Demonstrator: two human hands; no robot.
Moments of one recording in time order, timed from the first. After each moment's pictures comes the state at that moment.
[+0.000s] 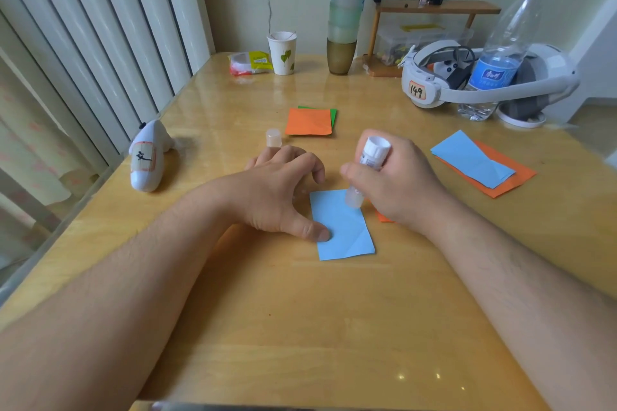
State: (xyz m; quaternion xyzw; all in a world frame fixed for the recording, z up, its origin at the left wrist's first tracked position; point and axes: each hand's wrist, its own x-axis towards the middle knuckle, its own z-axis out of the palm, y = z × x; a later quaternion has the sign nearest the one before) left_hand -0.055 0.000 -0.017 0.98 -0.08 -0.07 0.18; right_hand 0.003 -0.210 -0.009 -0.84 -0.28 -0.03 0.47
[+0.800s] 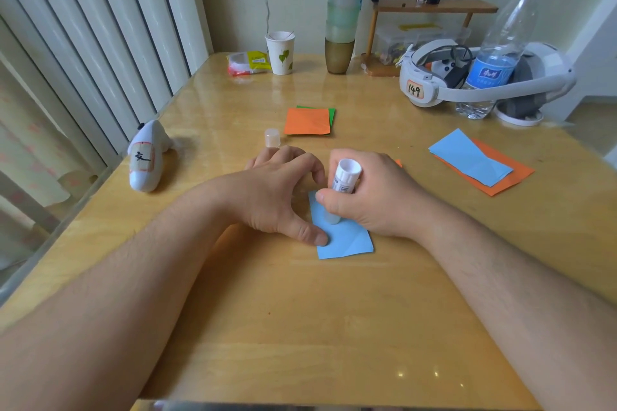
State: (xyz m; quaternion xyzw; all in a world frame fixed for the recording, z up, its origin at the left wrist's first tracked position) left_hand -0.057 -0.001 -0.016 0.98 -0.08 -0.08 0.18; right_hand -0.007 -0.202 -0.011 -0.85 -0.35 0.06 0.39
